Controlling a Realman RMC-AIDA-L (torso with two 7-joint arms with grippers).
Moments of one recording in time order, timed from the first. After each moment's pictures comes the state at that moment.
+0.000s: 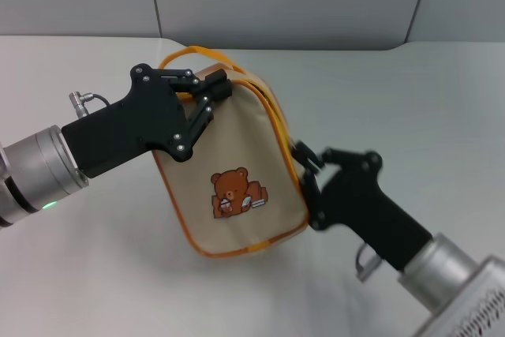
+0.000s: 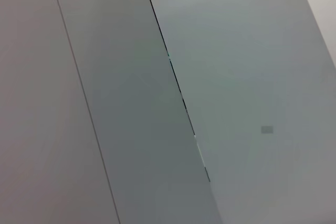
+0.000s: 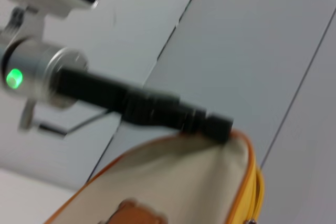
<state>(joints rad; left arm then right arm) -0.56 -2.08 0.74 0.35 1.52 1.62 -0.55 0.46 2.09 -0.01 0.39 -1.98 -1.40 -0.46</state>
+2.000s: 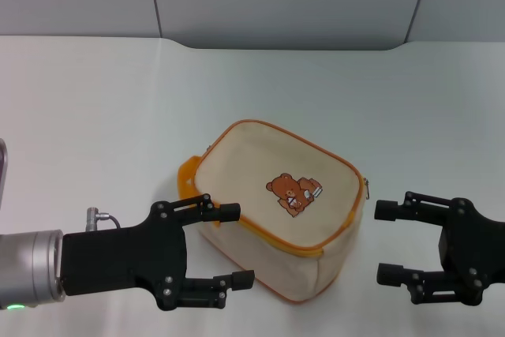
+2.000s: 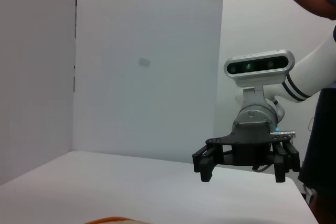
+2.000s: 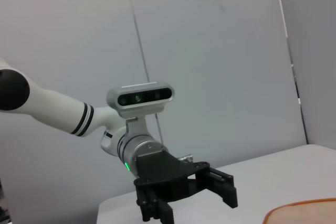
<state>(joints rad) -0.39 -2.07 1.02 0.54 1.69 1.73 -0.97 0.48 2.03 -0.35 -0.45 -2.23 -1.96 1.00</state>
